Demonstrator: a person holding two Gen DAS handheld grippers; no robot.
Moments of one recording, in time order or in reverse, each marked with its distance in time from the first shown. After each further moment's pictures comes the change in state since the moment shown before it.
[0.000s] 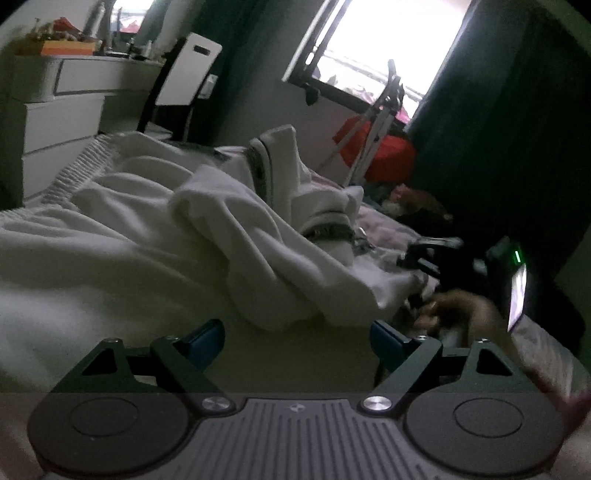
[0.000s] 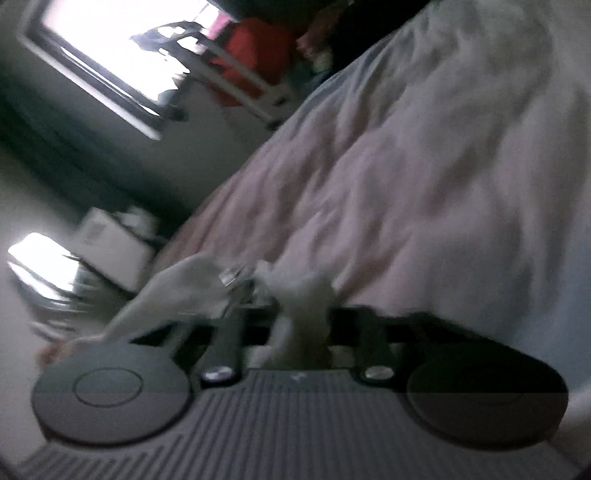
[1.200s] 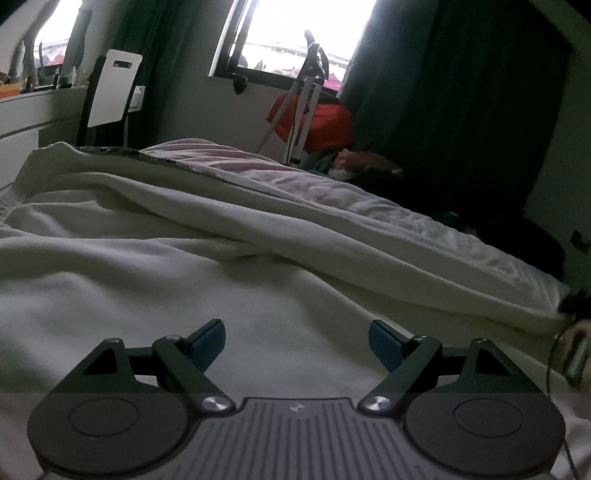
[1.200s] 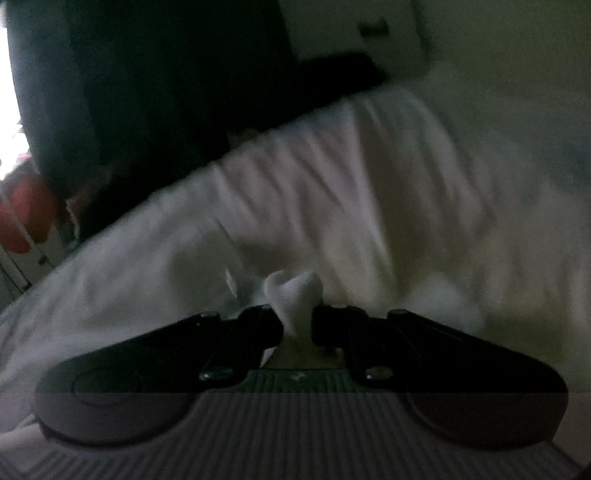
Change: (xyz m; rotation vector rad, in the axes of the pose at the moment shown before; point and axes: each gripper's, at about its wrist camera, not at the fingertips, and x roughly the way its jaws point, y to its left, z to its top) left arm 0.010 -0.043 -0.036 0.230 0.025 -0.087; right arm -0.220 -0.291 0.122 0.007 -0.469 -0.642
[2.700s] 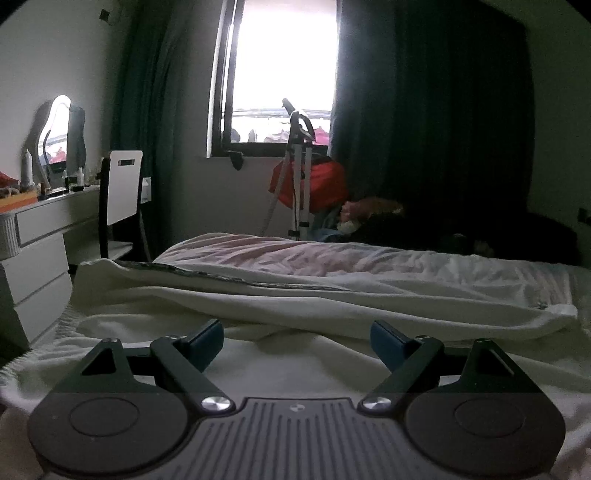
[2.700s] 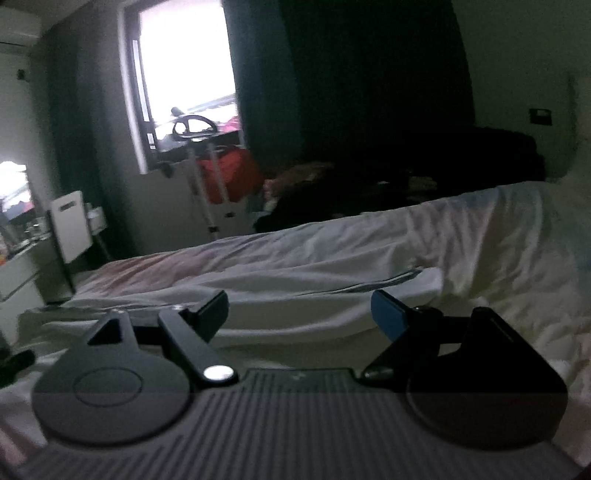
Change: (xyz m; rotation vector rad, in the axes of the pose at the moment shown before) left arm -0.108 -0.031 0.017 0.205 -0.185 0.084; right arm -0.280 0.004 -0.021 -0.407 -0.070 0.542
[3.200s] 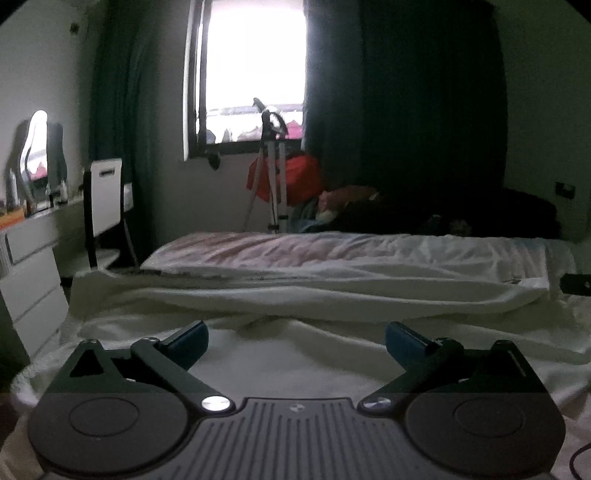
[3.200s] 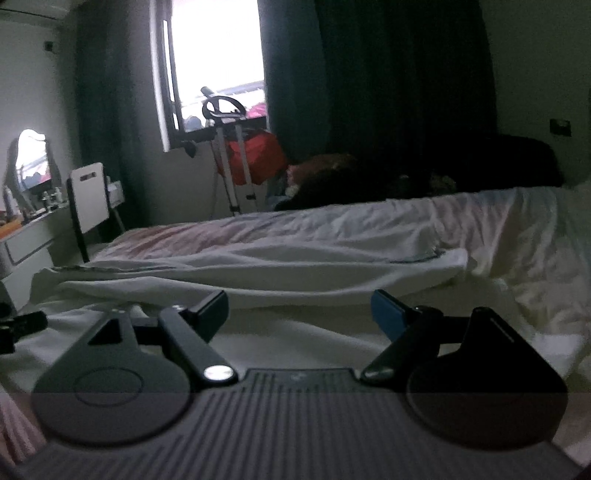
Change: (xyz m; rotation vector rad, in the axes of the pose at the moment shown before) left arm -0.025 -0.020 -0.005 0.058 0.042 -0.031; right arm -0.015 0.037 -0.029 -0.068 0.037 0.012
